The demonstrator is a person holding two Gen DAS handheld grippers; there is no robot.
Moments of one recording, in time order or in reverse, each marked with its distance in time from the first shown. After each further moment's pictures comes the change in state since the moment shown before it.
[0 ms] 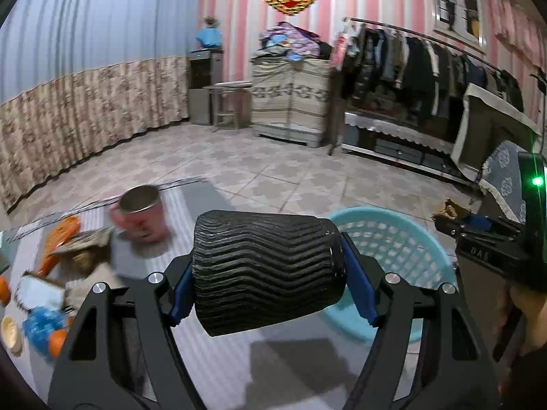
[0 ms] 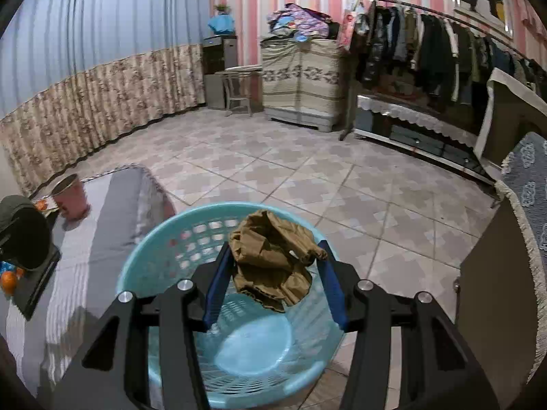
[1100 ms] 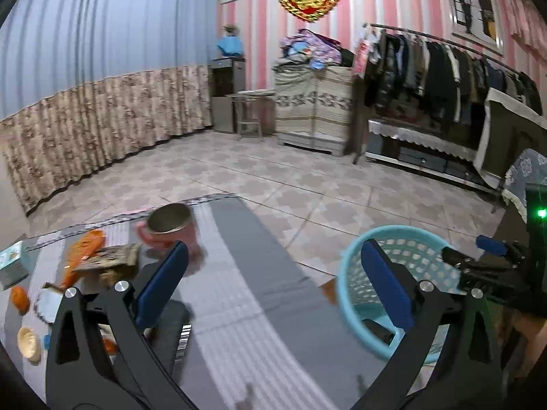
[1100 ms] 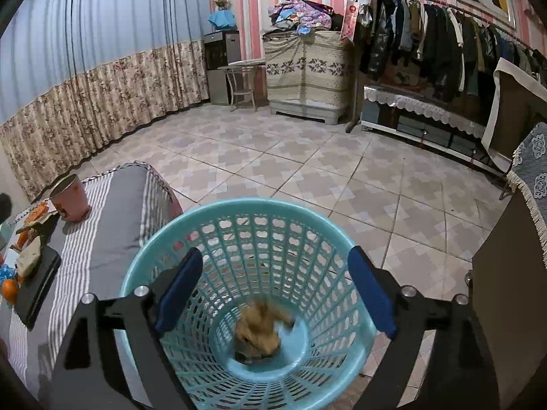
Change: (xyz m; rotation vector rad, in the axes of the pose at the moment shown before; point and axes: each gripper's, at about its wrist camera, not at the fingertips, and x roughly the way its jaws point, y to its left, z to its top) left arm -0.009 0.038 0.019 -0.017 -0.035 0.141; right arm 0.024 0.021 -0.006 0.021 0.026 0.040
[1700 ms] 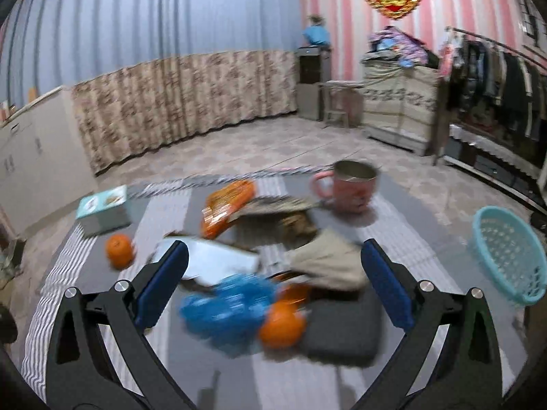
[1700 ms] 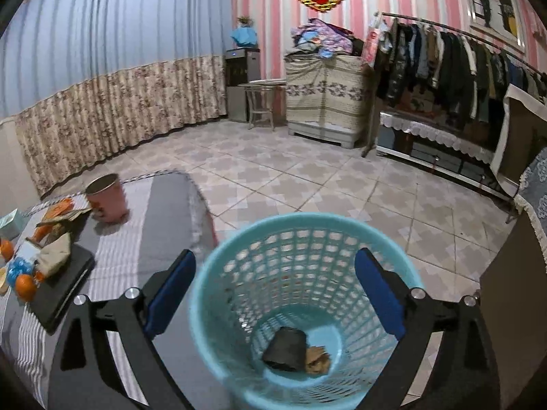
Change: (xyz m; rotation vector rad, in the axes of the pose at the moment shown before) left arm -0.046 0.188 -0.066 -0.137 0.060 0.306; right arm -0.032 0.076 -0.014 -0.076 -0.091 0.039
